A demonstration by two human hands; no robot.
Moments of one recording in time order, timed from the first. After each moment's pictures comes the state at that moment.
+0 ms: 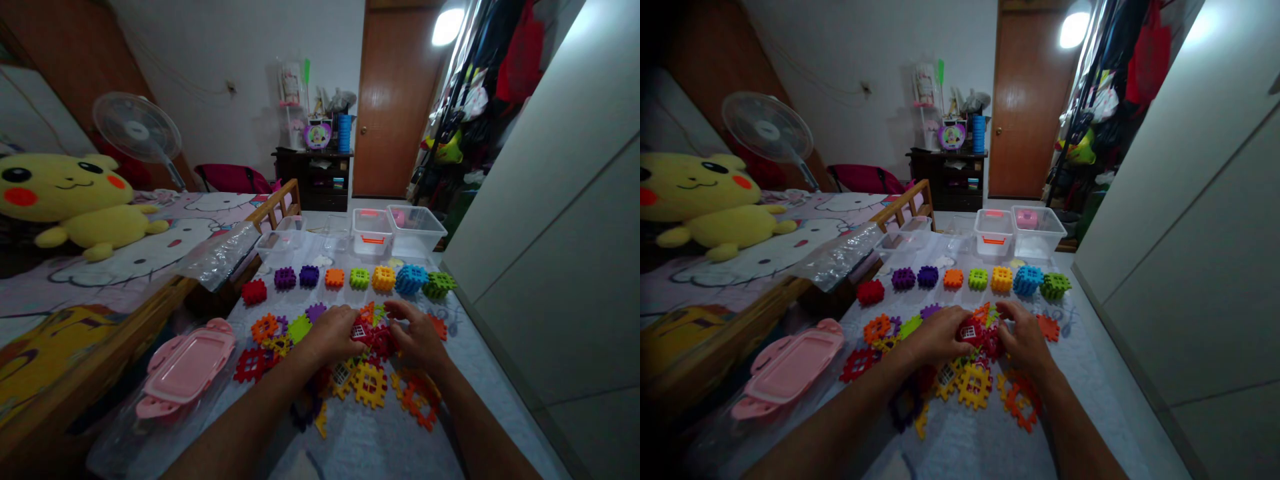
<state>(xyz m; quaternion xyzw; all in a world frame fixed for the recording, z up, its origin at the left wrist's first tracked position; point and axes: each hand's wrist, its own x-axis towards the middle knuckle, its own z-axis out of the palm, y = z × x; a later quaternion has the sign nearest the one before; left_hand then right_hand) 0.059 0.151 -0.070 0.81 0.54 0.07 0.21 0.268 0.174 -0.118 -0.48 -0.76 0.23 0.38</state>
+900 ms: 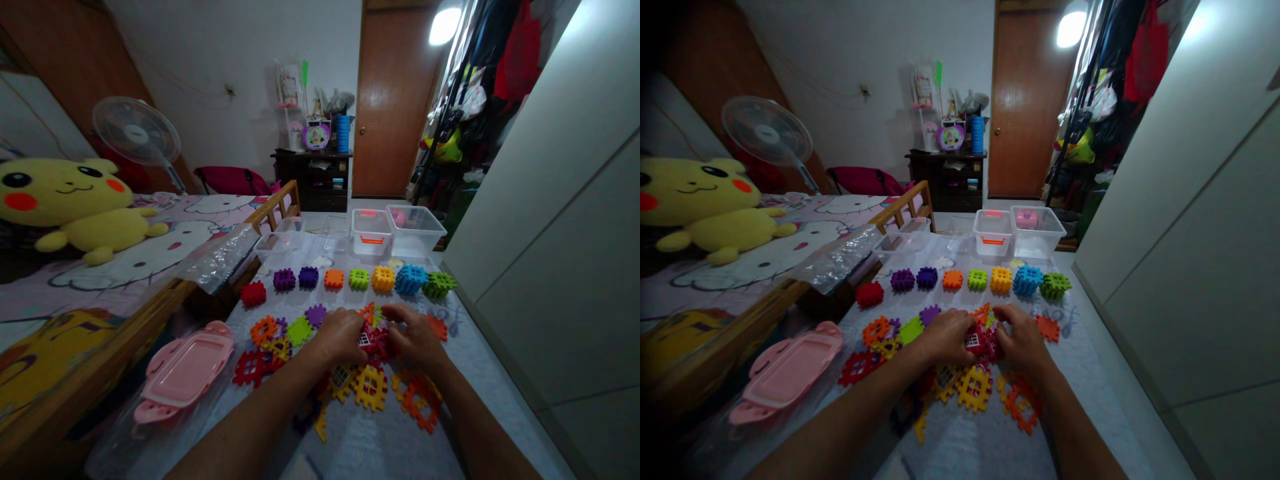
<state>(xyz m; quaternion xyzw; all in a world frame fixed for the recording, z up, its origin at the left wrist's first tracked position) 0.075 0.158 -0.079 0.82 0.55 -0.02 0.16 0.267 0.172 -0.112 -0.47 -0.78 0.23 0.33</state>
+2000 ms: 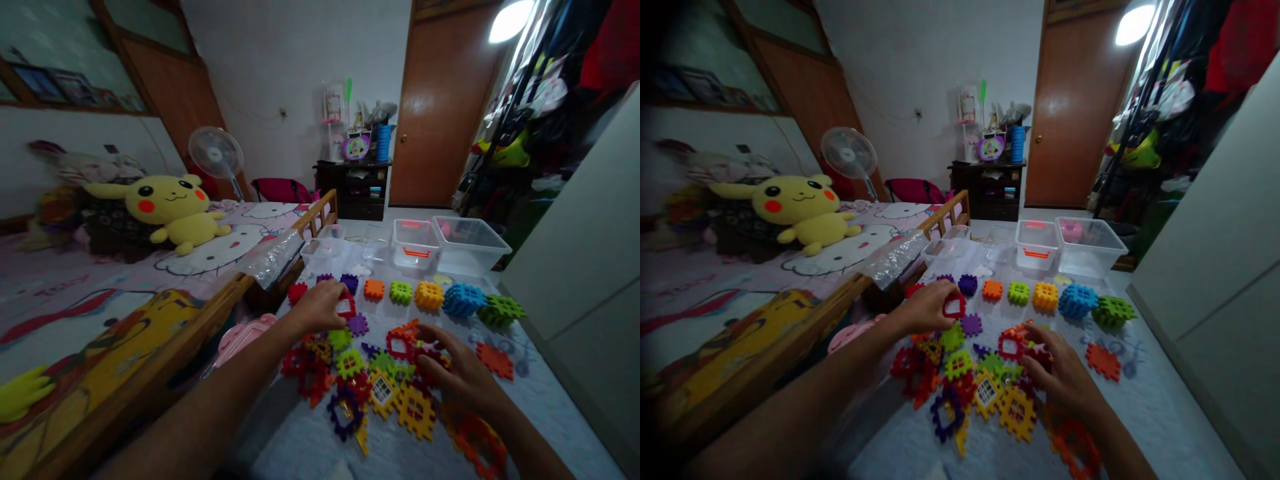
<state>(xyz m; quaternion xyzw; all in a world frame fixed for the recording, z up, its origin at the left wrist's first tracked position) -0.043 0.158 -0.022 0.77 0.63 0.07 0.11 0.262 0.162 -0.107 -0.47 -0.79 0.33 0.24</state>
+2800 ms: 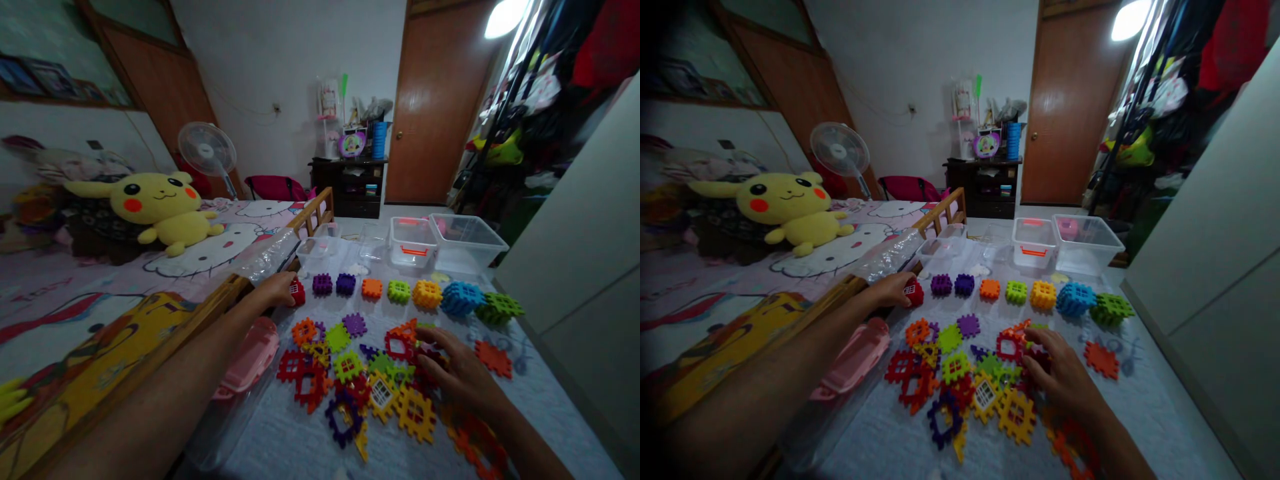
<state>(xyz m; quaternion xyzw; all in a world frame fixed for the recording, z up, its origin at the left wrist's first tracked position) -0.157 0.200 -0.054 0.66 0.74 -0.03 0.12 0.262 0.165 -0.116 -0.47 -0.79 0.30 0.25</state>
